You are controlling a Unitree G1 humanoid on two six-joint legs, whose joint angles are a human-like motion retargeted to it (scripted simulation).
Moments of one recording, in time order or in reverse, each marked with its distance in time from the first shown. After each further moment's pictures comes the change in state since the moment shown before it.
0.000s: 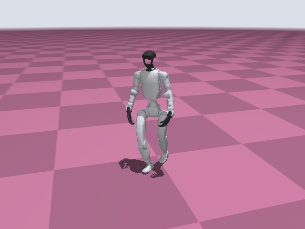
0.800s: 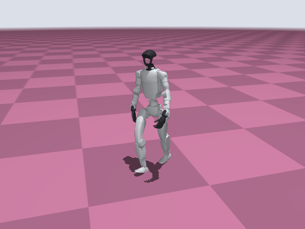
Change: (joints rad) left arm -0.129 0.066 -0.017 -0.046 -0.017 -0.059 0.246; right arm 0.038 0.022 0.017 0.099 -0.087 0.039 -0.037; waist 0.064 -0.024 -0.017; left_leg 0.060 -0.074 -0.071 -0.254 0.046 0.052; right_leg -0.135 -0.015 0.058 -0.111 0.020 0.104
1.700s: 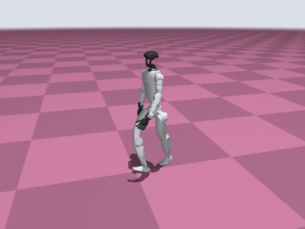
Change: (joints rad) left arm -0.093 0.009 -0.077 0.008 0.049 0.029 0.062; right arm 0.063 -0.036 0.033 0.000 -0.020 0.053 -0.056; waist -0.071 -0.070 -0.025; left_leg 0.030 -0.028 0.276 -0.125 -0.010 0.003; right_leg -0.024 -0.085 -0.240 0.100 -0.041 -0.026
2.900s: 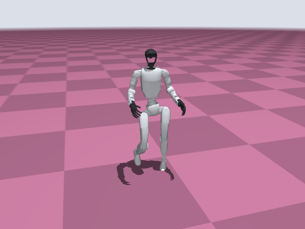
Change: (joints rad) left arm 0.280 -0.060 0.216 -0.642 -0.151 -0.085 0.300; right arm -0.049 -0.041 -0.103 -1.000 -0.068 -0.052 -0.164; waist 0.190 -0.088 0.134; left_leg -0.234 0.014 -0.374 0.279 0.494 -0.163; right_leg 0.394 -0.116 0.510 0.455 0.210 -0.009
